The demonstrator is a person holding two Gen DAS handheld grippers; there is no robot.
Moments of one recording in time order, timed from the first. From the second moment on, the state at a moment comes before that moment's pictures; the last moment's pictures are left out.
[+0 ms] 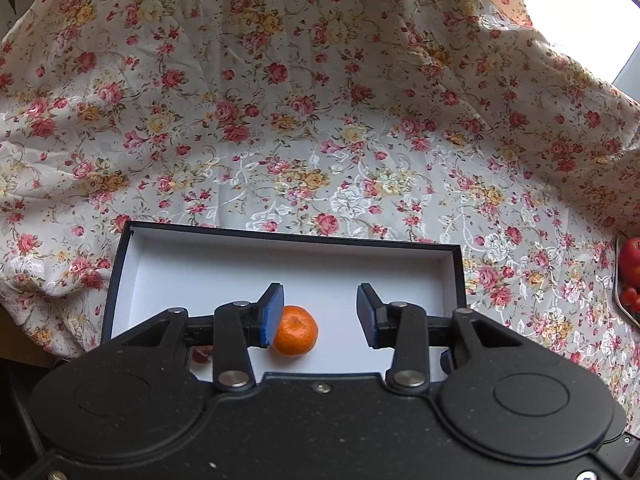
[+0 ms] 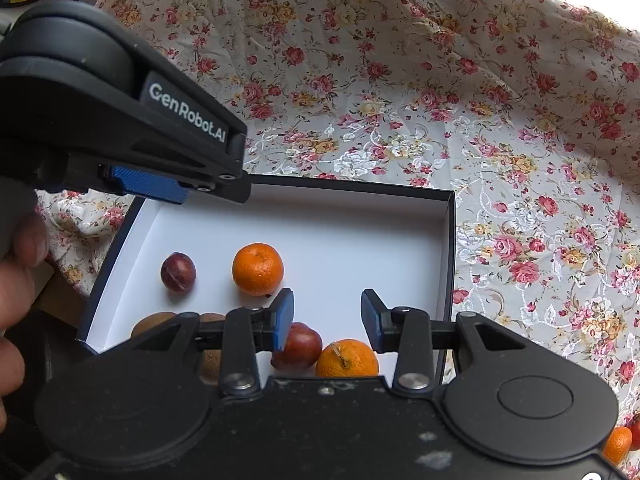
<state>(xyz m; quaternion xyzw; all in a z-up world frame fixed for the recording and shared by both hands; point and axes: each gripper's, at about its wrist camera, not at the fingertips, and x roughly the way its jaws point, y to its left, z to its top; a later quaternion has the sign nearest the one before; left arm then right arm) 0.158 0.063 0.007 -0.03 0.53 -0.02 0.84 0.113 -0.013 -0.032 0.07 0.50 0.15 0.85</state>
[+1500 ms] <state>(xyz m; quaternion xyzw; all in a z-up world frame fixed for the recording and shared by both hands) 0.122 -0.123 -0.069 0.06 0.64 -0.17 0.75 0.042 -0.284 -0.089 0.22 0.60 -0.14 0.76</state>
